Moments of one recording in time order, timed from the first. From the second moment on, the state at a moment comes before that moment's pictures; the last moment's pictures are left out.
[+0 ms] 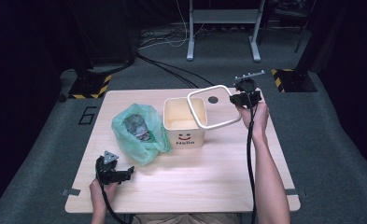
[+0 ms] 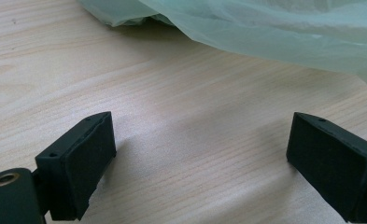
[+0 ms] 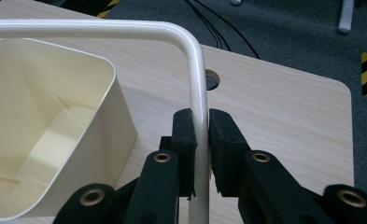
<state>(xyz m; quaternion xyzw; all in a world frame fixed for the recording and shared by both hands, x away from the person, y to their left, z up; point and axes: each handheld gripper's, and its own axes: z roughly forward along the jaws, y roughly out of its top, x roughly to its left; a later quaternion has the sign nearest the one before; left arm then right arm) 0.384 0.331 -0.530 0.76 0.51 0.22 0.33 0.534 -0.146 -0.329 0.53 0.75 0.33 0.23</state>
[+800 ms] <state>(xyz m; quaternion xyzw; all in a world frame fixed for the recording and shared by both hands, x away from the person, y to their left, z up) 0.384 0.332 -0.530 0.76 0.51 0.22 0.33 0.544 -0.126 -0.338 0.52 0.76 0.33 0.21</state>
